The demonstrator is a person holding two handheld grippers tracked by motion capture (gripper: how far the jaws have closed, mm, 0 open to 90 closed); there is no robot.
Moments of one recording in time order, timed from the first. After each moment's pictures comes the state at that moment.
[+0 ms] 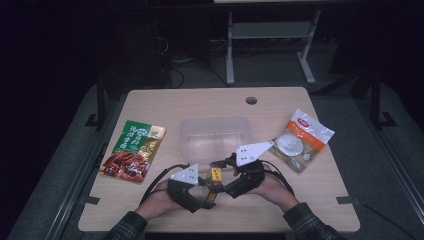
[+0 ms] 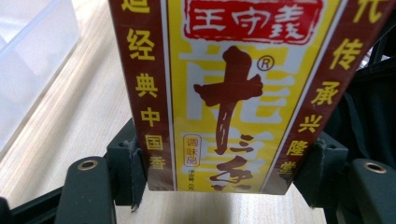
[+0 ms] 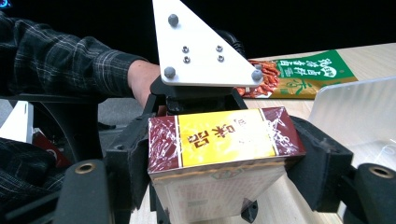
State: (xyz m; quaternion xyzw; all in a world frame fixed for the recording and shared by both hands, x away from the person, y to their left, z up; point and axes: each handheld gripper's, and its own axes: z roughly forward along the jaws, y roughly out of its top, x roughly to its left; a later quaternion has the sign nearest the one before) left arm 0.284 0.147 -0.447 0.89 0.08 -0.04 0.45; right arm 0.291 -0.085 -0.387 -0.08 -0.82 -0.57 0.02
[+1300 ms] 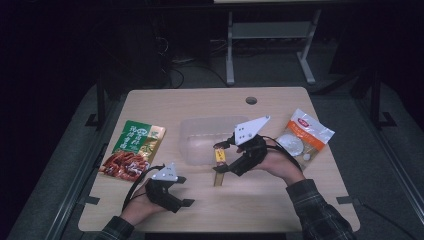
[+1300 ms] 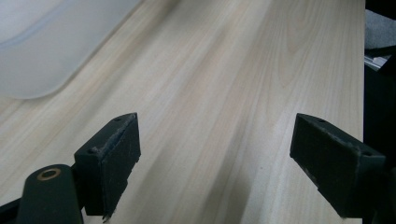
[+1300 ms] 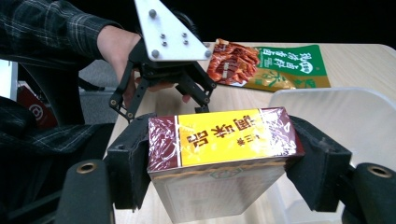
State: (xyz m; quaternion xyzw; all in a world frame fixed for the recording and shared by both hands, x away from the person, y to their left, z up) left arm 0.278 0.204 -0.451 0.89 0.21 0.01 0.40; right arm 0.337 -0.090 -0.349 -0.02 -0.86 -0.50 -0.01
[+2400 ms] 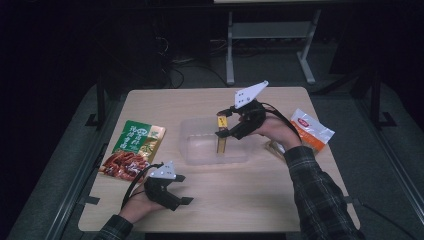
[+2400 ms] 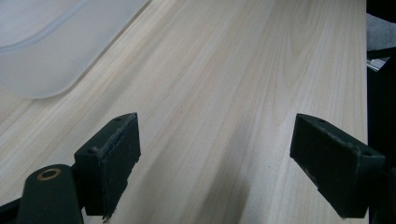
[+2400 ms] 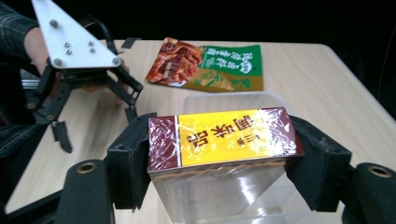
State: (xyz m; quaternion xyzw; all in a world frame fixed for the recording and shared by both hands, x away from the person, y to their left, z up) left arm 0.283 0.208 -0.452 0.89 0.21 0.01 0.40; right arm 0.418 -0.096 -0.322 -0.04 -0.87 -0.49 -0.05
